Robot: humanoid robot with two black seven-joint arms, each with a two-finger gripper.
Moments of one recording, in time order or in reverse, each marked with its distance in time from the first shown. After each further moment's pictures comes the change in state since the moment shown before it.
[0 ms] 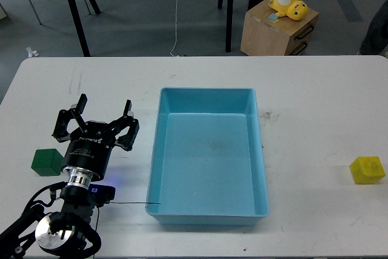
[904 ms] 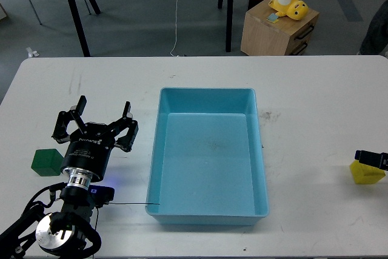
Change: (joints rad) left arm 0.000 0.001 -0.001 0.017 0.000 -0.003 0.000; right arm 0.466 0.323 -0.452 -0.124 -0.390 0.088 -0.100
